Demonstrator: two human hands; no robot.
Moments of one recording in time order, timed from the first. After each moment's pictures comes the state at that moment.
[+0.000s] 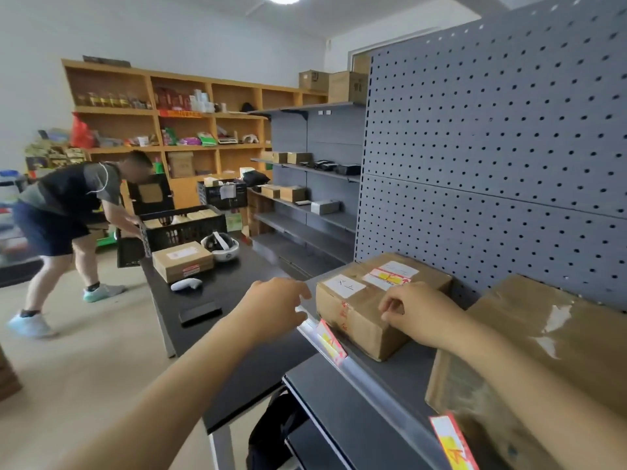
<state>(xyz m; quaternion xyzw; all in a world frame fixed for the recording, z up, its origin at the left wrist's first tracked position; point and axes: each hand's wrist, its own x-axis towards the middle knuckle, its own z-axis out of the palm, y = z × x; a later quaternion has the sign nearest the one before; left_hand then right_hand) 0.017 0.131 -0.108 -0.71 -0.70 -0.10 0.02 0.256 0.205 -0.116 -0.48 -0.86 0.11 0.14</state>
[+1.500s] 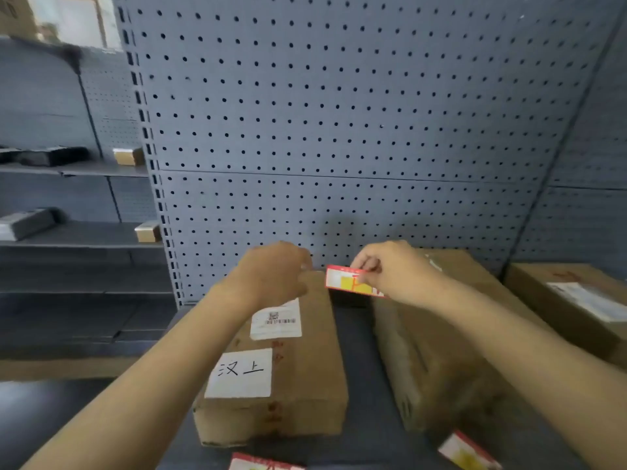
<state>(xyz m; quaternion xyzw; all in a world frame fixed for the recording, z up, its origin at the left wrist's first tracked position) 0.095 0.380 -0.075 -0.95 -0.30 -0.07 -0.02 0.271 0.265 -0.081 -0.78 -0.58 0.04 0.23</state>
